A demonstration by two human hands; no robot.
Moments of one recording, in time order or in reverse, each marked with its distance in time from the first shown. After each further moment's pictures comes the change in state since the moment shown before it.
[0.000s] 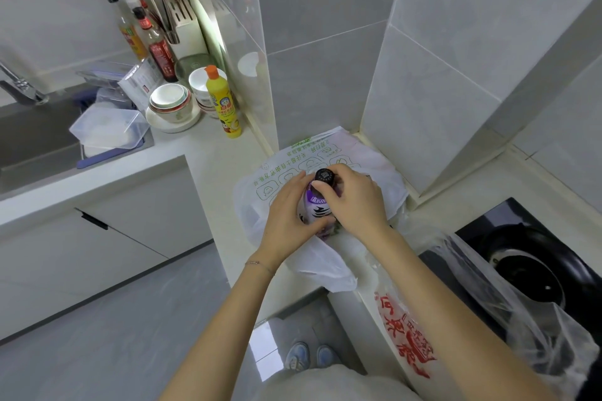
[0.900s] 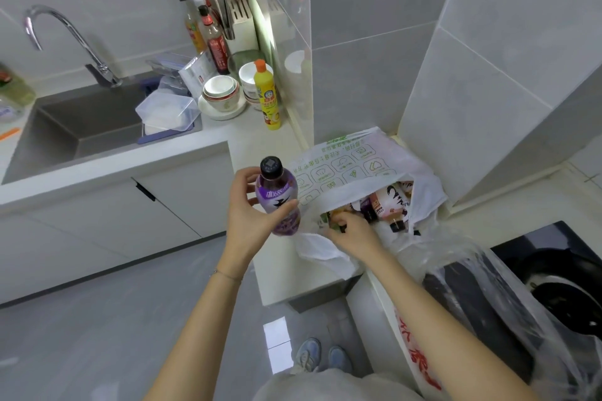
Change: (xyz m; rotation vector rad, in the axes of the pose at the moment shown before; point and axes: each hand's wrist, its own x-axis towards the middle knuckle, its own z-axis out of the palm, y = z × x) left_hand -0.066 0.027 -0.079 -0.173 0.461 -0.161; right_hand -0.036 0.054 0.082 0.128 -0.572 0.218
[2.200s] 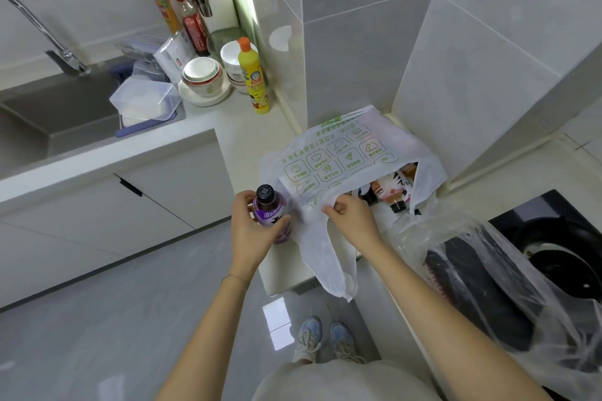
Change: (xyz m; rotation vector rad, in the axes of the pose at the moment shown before) left_hand -0.011 -0.093 0.008 0.118 -0.012 -0.200; right_hand 0.005 -0.004 0.021 0.147 0.242 -0.010
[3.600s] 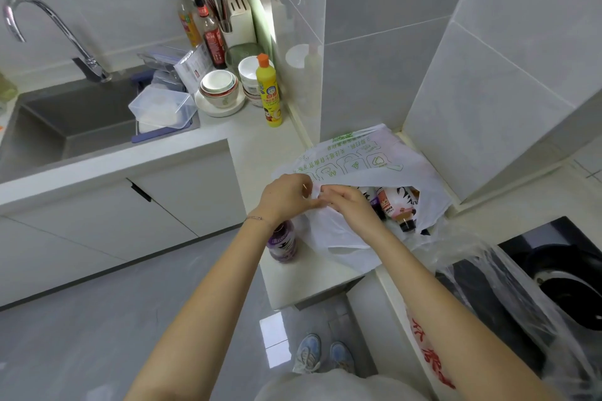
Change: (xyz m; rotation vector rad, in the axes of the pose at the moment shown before) left_hand 0.077 0.071 0.018 0.669 -0.527 0.180; right_hand 0.015 -0.067 -0.022 0.424 -0.227 -0.063
